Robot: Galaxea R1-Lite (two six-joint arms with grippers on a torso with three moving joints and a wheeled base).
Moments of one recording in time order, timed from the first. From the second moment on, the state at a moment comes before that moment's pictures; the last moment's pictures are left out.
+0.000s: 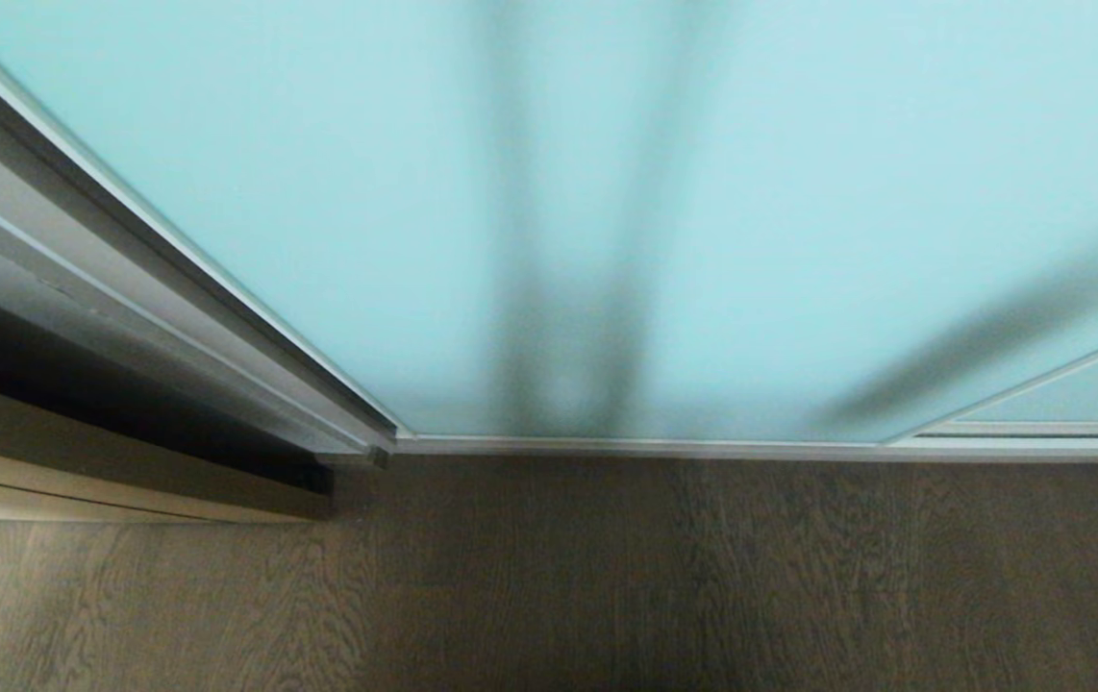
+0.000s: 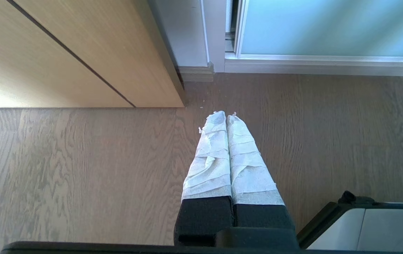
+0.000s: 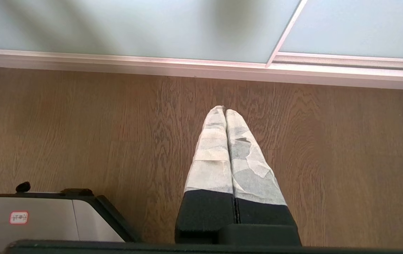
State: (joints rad) left arm 0.02 0.00 0.00 0.01 0.01 0.04; right arm 0.00 0.00 0.00 -0.01 -0.01 0.03
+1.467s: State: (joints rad) left arm 0.02 0.05 -0.31 -0.03 -0.03 0.21; right arm 0.00 0.00 0.00 -0.01 -0.01 0.03
